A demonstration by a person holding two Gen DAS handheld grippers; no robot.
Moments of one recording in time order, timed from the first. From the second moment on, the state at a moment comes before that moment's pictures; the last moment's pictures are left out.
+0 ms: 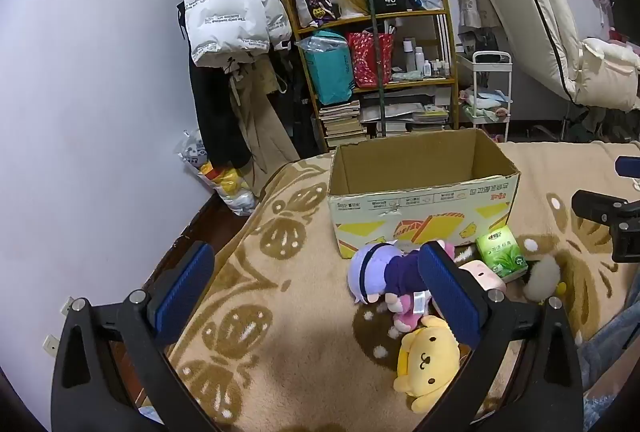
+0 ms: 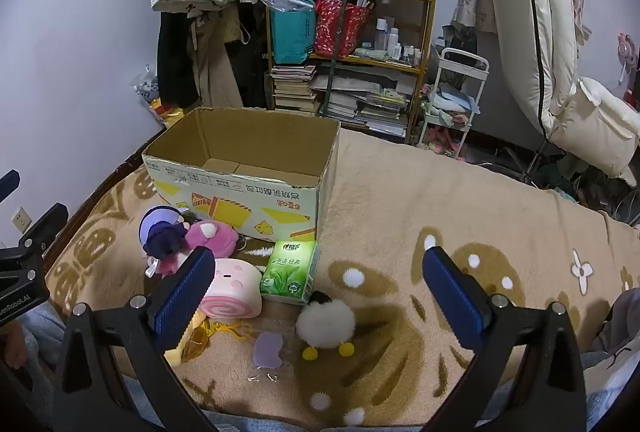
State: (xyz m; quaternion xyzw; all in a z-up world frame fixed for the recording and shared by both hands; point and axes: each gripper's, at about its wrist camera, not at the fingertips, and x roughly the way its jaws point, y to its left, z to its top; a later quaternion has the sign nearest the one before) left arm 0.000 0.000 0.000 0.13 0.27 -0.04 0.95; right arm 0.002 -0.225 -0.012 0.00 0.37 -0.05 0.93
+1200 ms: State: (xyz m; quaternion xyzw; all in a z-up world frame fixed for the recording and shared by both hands) left arm -0.003 -0.004 0.002 0.13 0.27 -0.04 0.95; right arm 0.002 -0.226 -0.012 0.01 0.37 -0.04 0.93
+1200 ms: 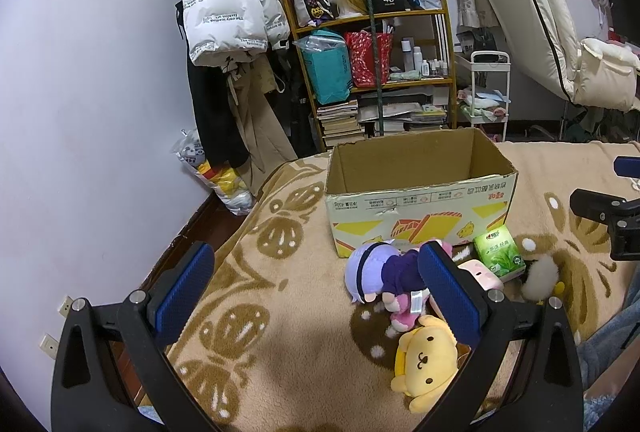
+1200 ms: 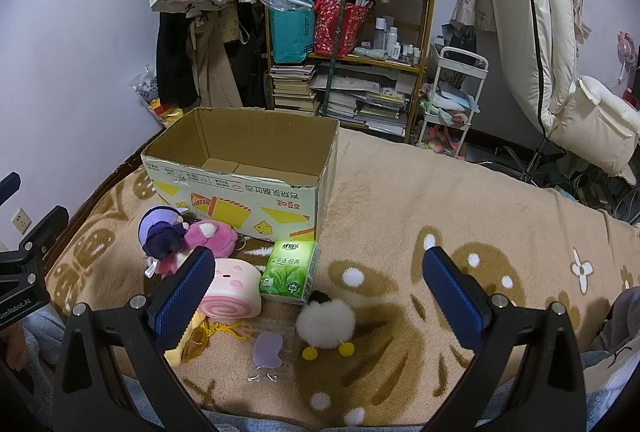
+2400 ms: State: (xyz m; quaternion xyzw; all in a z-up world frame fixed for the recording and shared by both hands) left arm -0.003 -0.002 -0.006 0.13 0.27 -0.04 0.95; right arm 0.001 -0.226 -0.012 0.01 0.37 -0.04 0.93
